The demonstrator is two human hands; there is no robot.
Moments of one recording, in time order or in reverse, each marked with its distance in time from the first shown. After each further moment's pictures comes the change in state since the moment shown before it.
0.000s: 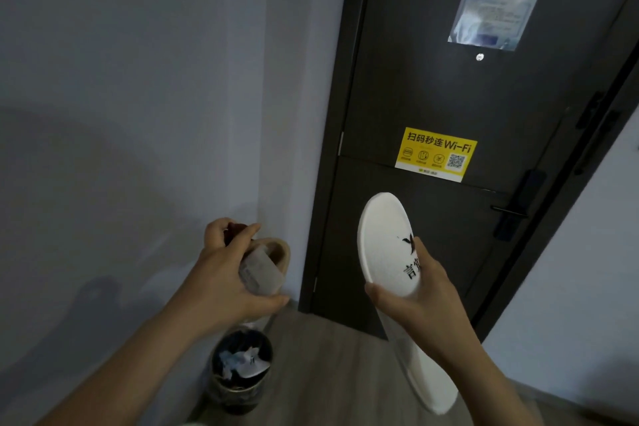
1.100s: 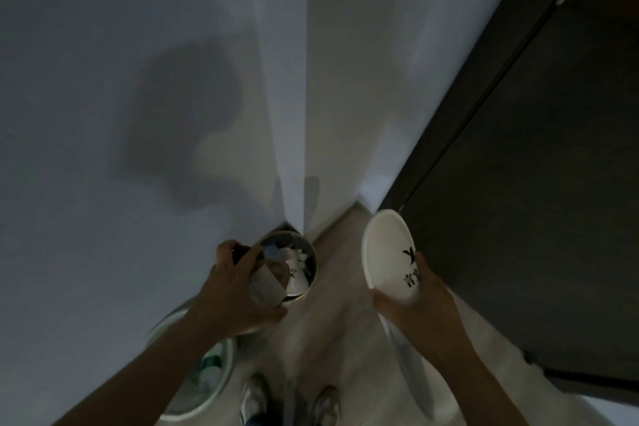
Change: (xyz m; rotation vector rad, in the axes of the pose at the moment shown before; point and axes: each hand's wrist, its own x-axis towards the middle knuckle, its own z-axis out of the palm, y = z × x) left_hand 0.194 -0.259 0.244 0.216 -0.163 -0.729; right_hand 0.307 0.282 0.296 -0.019 -0.688 0.304
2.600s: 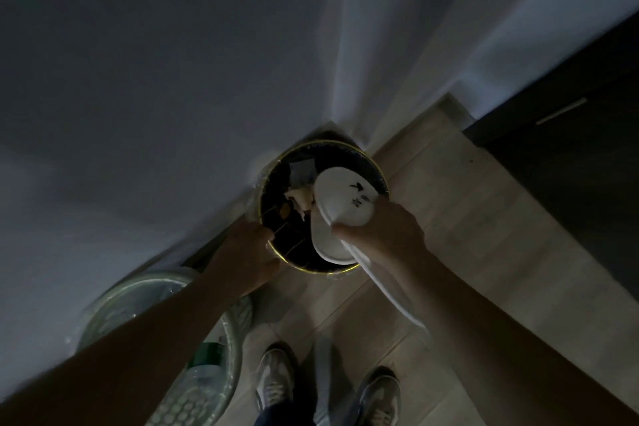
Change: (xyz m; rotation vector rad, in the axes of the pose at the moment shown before) left_hand 0.234 -0.321 0.316 0.107 -0.275 -0.023; right_hand 0.291 0.142 0.391 -0.431 -0.378 0.209
